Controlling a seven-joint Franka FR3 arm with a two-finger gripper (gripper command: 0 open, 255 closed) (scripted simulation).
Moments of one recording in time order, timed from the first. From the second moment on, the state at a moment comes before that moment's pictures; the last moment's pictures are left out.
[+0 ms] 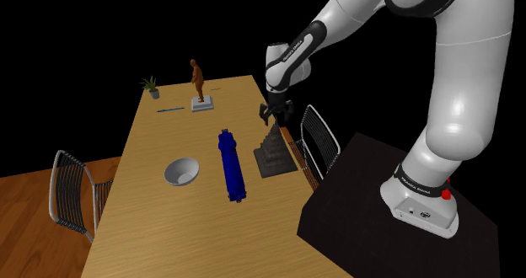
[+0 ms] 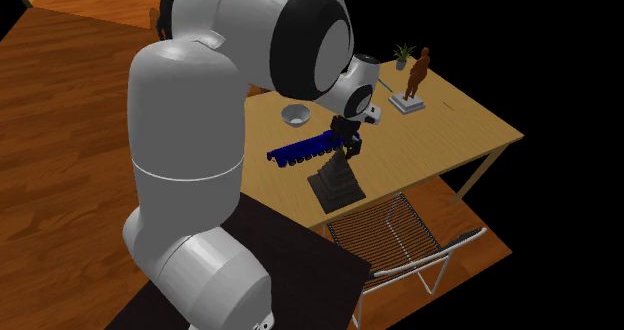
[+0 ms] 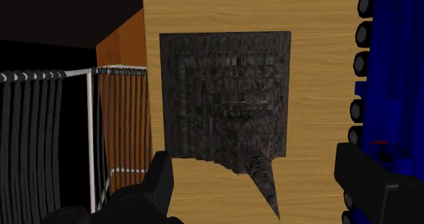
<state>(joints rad) -0.10 0.39 0.06 -2.14 0.08 2.44 0.49</state>
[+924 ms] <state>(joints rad) -0.10 0.60 0.04 -2.03 0.09 2.53 0.52</state>
